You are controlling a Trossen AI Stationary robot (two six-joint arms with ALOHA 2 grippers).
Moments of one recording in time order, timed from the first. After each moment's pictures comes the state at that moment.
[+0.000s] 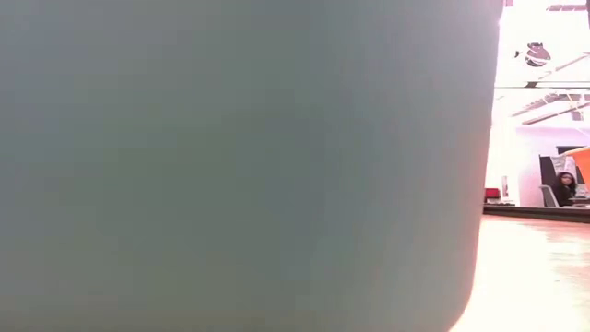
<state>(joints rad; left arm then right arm) 0.18 0.97 0.94 0.05 0.39 -0.88 -0.02 1.56 1.20 0.46 0.06 0.86</state>
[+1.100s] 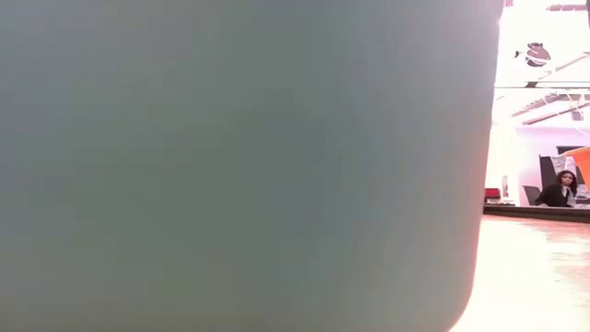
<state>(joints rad) 0.15 1.06 0.94 0.22 0.42 -0.92 -0.01 1.56 1.20 0.44 0.06 0.84</state>
